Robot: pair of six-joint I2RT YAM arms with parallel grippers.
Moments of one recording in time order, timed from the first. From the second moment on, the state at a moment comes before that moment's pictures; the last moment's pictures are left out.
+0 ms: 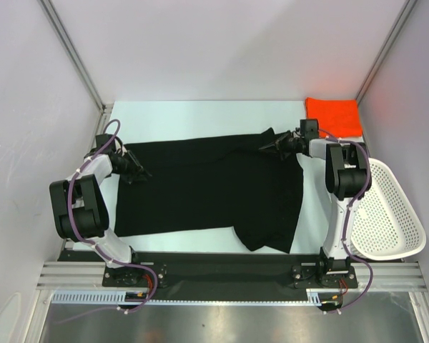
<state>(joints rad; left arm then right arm) 0.22 1.66 1.03 -0.50 0.38 -0.48 0.05 2.18 1.38 -0.04 -0.78 1.15</state>
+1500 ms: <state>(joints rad) 0.22 1.66 1.03 -0.51 0.35 -0.43 0.09 1.98 1.13 0.11 -0.86 1.39</state>
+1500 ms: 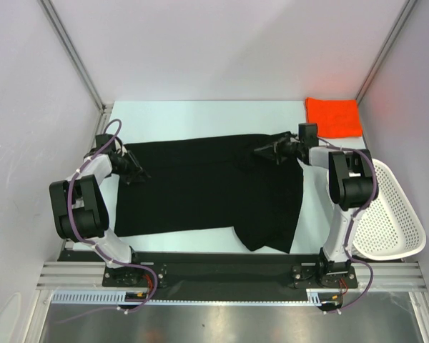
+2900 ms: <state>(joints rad) 0.21 1.66 1.04 -0.52 0.37 -0.42 0.27 2.34 1.93 -0.62 -0.51 0.93</state>
